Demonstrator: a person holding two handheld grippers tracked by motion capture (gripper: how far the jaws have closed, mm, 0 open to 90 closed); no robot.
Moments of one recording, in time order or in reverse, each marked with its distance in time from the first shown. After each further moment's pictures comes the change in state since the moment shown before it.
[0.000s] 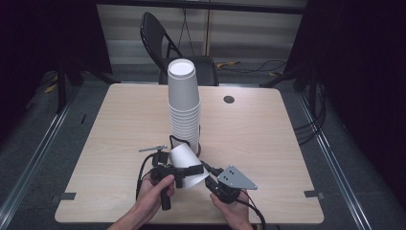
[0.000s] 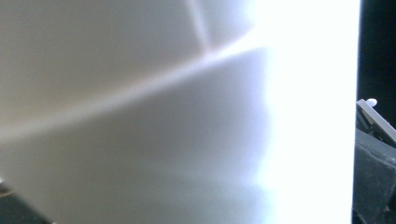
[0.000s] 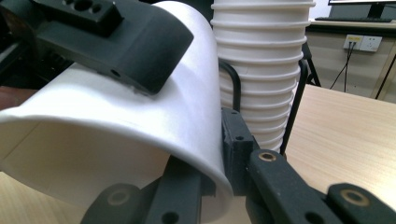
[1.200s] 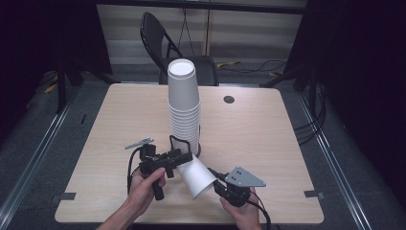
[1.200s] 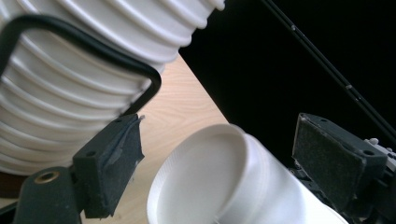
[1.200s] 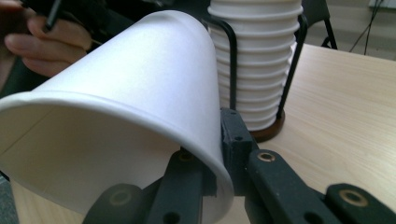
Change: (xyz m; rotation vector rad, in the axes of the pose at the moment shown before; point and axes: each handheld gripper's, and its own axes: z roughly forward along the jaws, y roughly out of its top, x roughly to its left) left arm 0.007 0.018 -0.027 -0.161 0.110 0.118; right arm -0.015 0.001 -0.022 0.156 0.050 0.030
